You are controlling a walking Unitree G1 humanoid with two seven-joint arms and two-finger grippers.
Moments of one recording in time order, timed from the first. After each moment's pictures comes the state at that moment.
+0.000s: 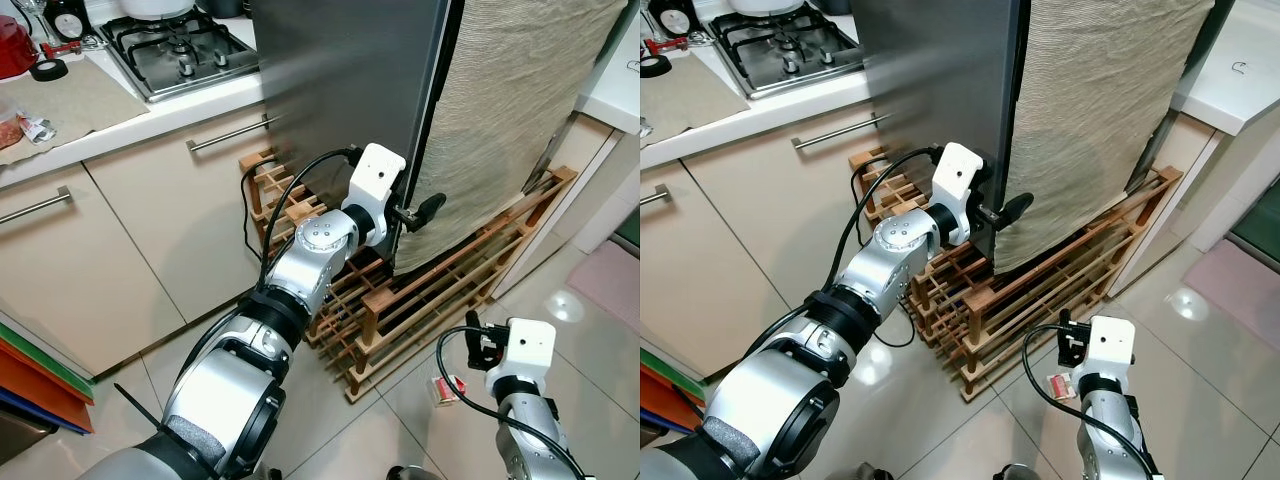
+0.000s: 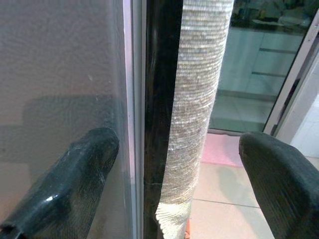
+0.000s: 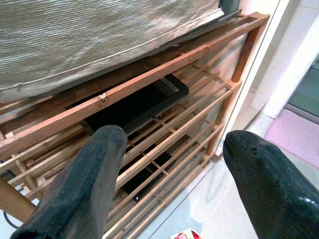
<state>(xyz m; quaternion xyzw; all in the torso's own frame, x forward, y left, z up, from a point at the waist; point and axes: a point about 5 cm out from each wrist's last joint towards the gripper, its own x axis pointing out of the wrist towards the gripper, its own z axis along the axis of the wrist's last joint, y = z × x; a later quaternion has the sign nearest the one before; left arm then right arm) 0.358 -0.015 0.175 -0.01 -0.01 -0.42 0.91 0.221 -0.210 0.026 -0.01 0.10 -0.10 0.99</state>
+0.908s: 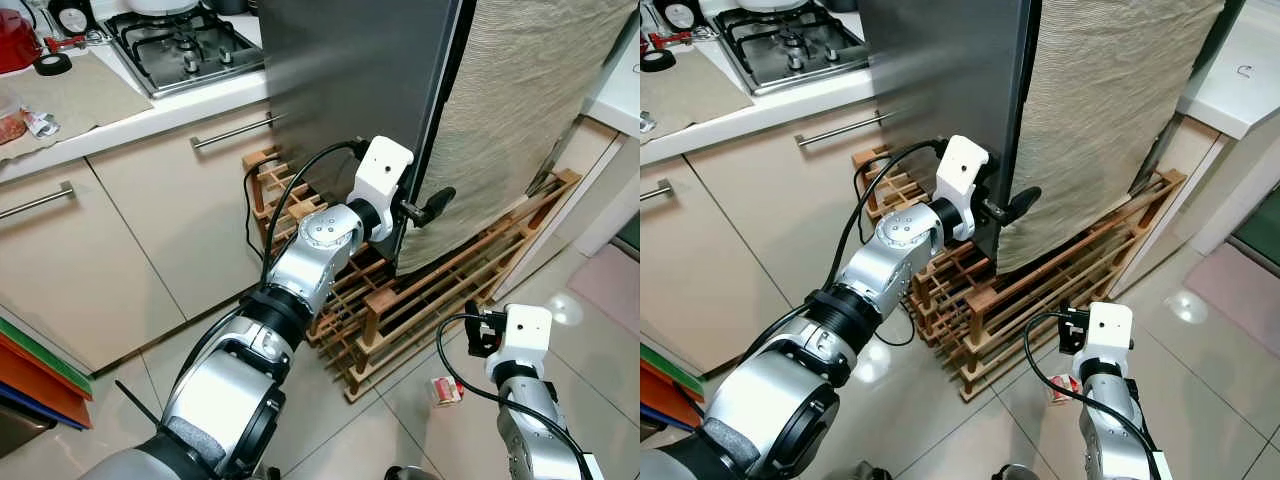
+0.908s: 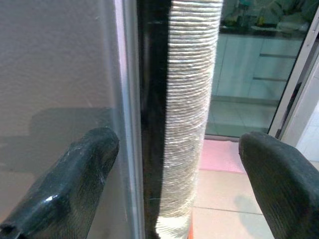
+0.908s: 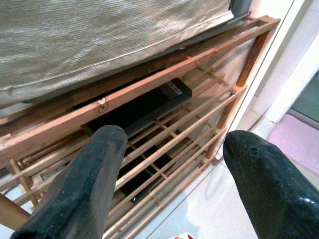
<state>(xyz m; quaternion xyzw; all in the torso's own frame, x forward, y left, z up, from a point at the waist) 0.355 -0.018 0.180 0.01 -0.03 -0.42 0.91 0.239 -0.215 0.024 -0.02 0.11 -0.09 0.99</state>
